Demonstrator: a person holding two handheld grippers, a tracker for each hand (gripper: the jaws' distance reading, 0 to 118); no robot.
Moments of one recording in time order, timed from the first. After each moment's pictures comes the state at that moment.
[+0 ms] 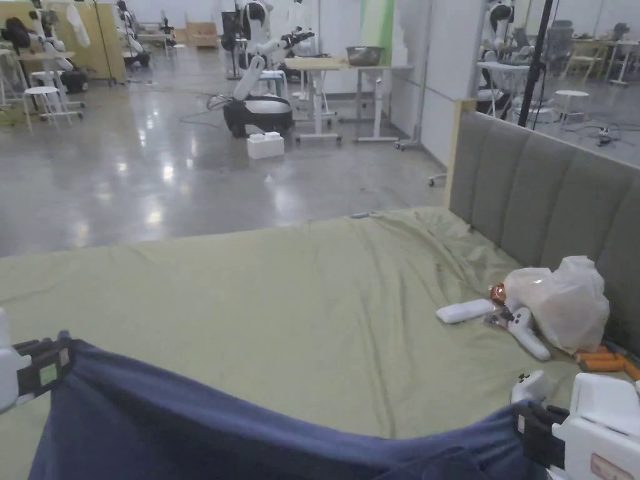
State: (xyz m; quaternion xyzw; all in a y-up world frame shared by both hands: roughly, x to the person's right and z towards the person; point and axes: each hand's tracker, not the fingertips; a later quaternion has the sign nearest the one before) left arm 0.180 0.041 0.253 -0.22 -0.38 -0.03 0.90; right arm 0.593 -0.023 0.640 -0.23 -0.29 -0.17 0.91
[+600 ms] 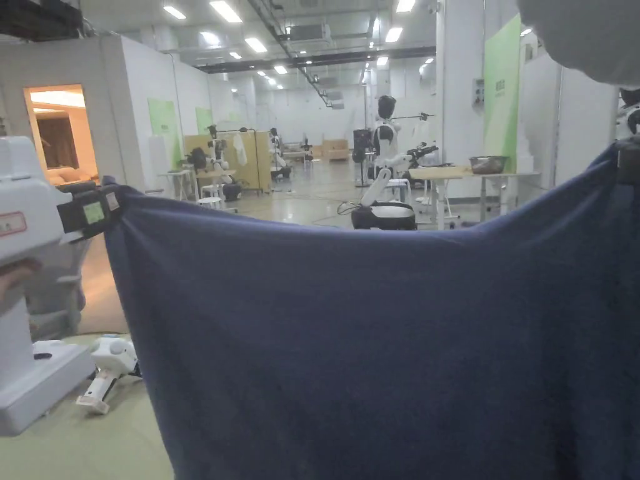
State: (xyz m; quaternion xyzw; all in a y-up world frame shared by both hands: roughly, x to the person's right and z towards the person) left arm 0.066 0.285 0.361 0.01 -0.32 0.05 0.94; right arm 0.577 0.310 0.590 0.01 -0.27 0.05 0.96
